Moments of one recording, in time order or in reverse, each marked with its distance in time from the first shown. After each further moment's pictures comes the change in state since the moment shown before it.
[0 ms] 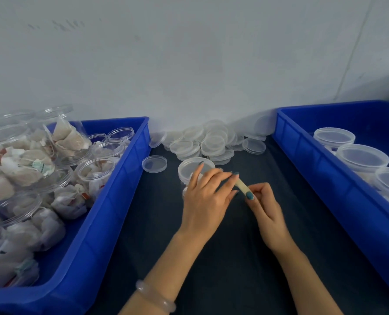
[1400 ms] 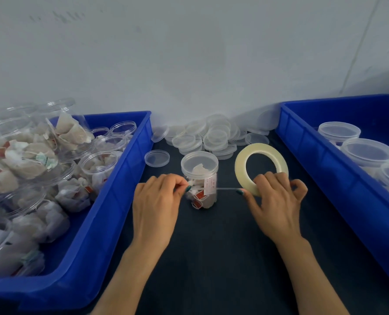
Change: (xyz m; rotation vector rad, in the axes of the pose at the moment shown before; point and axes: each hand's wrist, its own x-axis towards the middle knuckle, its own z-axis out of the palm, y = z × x) left_hand -0.028 -0.033 -0.080 0.041 -0.134 -0.387; right_hand 0.010 -0.004 -0.002 -1.065 0.222 -0.253
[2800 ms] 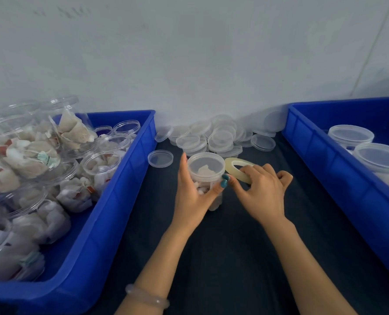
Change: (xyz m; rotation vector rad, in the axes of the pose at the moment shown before) left_hand 0.019 0.006 0.079 -0.897 -0.232 -0.413; right_hand 0.040 -0.030 0.017 0.134 -0.132 0.098
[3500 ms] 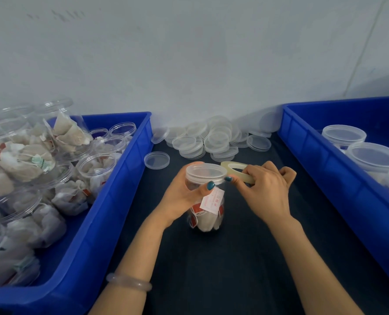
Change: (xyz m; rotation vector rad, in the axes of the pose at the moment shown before) left_hand 0.015 0.015 -0.029 -0.102 -0.285 -0.111; right_hand 0.002 0.012 -0.013 0.014 0.006 -0.009
